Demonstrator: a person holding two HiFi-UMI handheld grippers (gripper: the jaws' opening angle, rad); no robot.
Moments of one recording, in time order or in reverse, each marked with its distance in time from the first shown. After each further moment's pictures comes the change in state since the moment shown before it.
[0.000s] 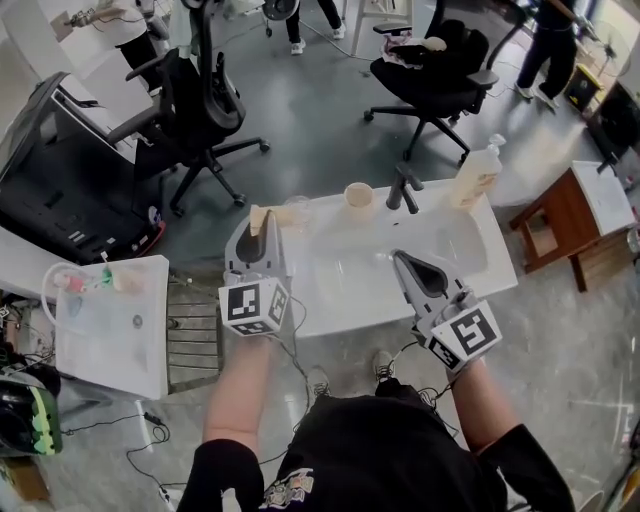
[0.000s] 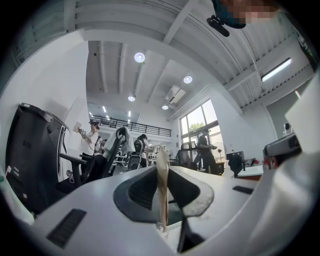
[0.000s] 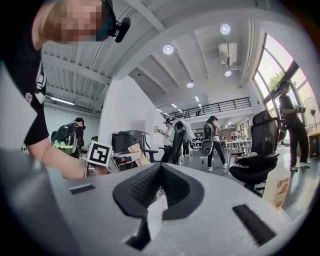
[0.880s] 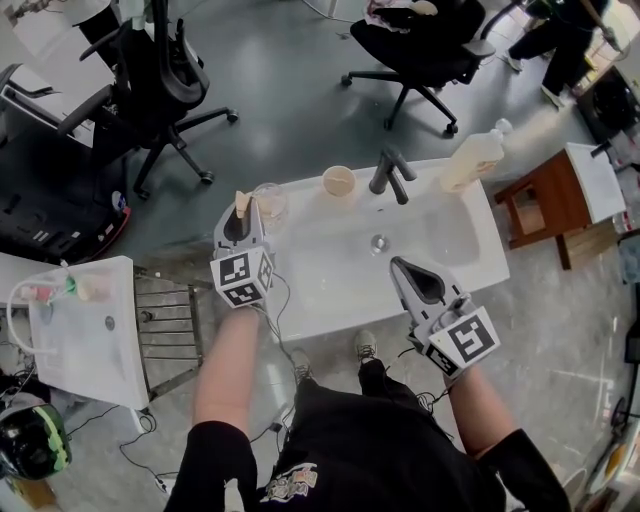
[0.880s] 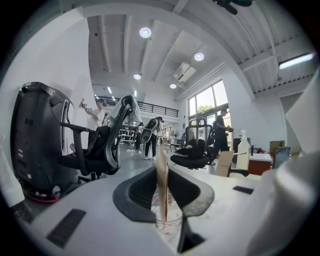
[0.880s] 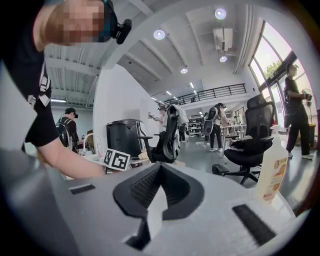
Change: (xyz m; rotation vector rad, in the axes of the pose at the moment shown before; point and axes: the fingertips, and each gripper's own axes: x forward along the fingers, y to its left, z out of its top) left arm 0.077 0.031 -0.165 -0.050 0.264 0.075; right arm 0.015 -0.046 -0.068 0.071 0.157 -0.030
